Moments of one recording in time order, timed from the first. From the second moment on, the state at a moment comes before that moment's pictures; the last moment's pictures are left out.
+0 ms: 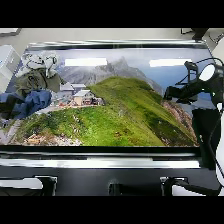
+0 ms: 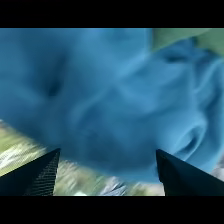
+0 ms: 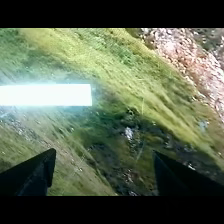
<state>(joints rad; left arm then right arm) 0.63 -1.62 1.29 1.01 -0.89 -1.65 -0.09 -1.44 1.47 -1.40 1.35 1.58</state>
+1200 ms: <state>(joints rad) -0.39 -0.81 1.23 0.76 -0.43 -1.44 -0.09 -1.23 1.52 -1.46 1.42 1.53</state>
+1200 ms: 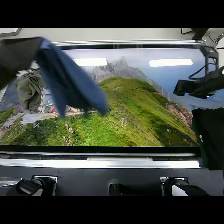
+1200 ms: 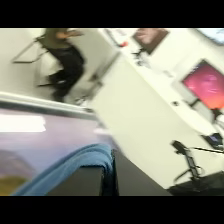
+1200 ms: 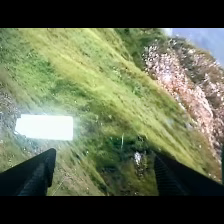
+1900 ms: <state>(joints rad) -0.56 -1.37 1.06 0.82 -0.61 -1.53 -0.09 -1.16 1.15 -1.40 1.49 1.59</state>
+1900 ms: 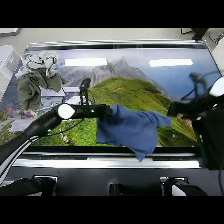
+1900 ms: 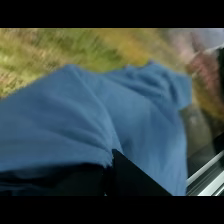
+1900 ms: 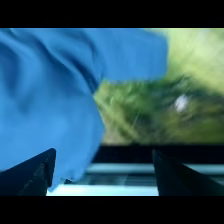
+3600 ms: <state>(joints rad) -0.23 -0.84 1.54 1.02 -0.92 -1.50 -0.09 -0.82 1.74 -1.31 1.05 1.47</state>
